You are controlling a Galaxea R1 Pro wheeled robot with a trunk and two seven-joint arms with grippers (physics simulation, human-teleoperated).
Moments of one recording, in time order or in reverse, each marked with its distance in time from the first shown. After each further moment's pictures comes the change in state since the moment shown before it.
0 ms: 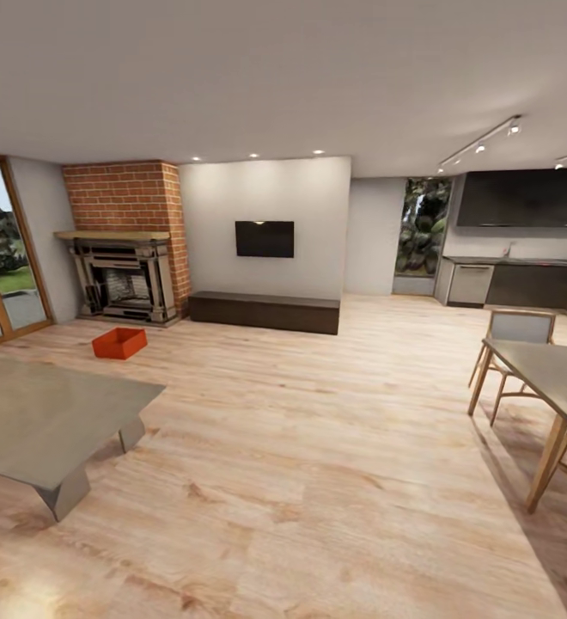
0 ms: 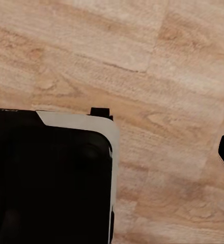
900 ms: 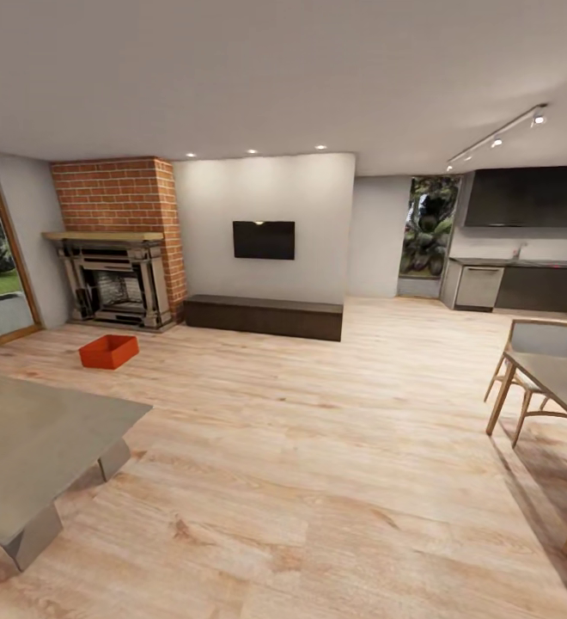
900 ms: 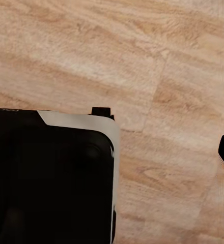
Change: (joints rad) left arm 0.000 0.000 -0.001 0.000 -0.001 0.001 -0.002; right arm 0.000 0.007 0.000 0.000 -0.004 0.004 -0.009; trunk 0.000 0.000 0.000
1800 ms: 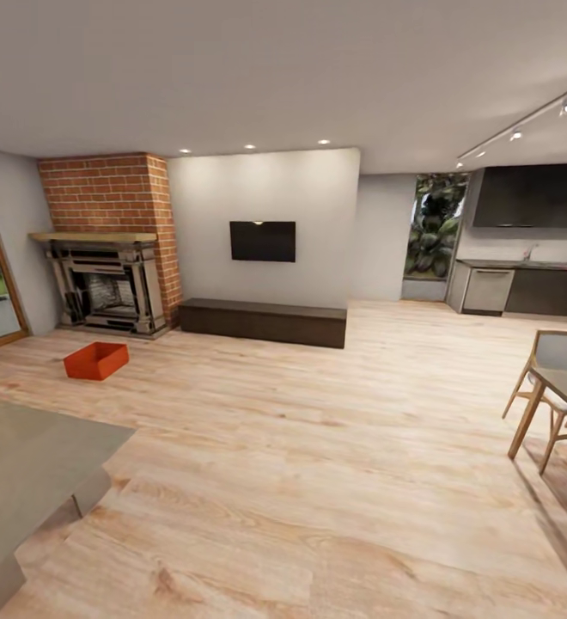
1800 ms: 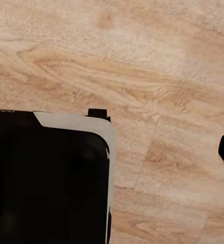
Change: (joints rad) left arm 0.000 0.000 0.000 0.000 0.000 -0.001 0.000; right arm 0.000 -0.007 0.004 0.000 0.005 -0.008 -0.001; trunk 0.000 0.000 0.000
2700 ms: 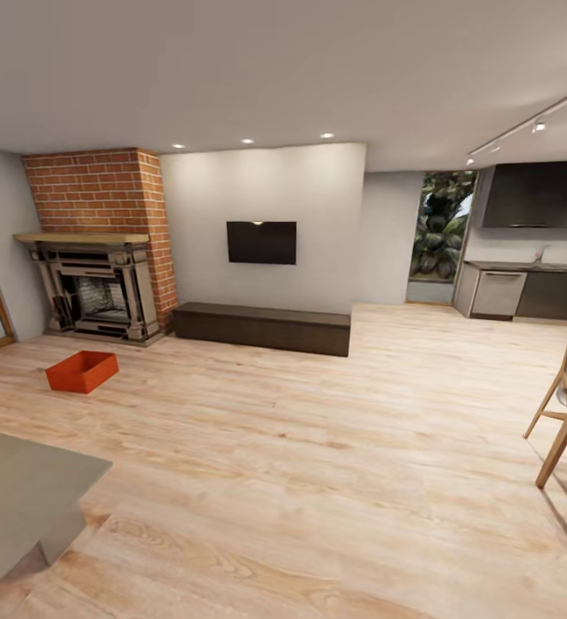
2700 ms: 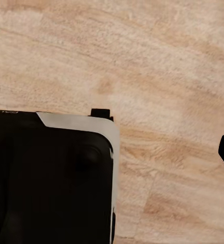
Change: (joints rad) left arm 0.000 0.000 0.000 0.000 0.002 0.000 0.000; right arm 0.000 0.006 -0.005 0.000 -0.007 0.002 0.000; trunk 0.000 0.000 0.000
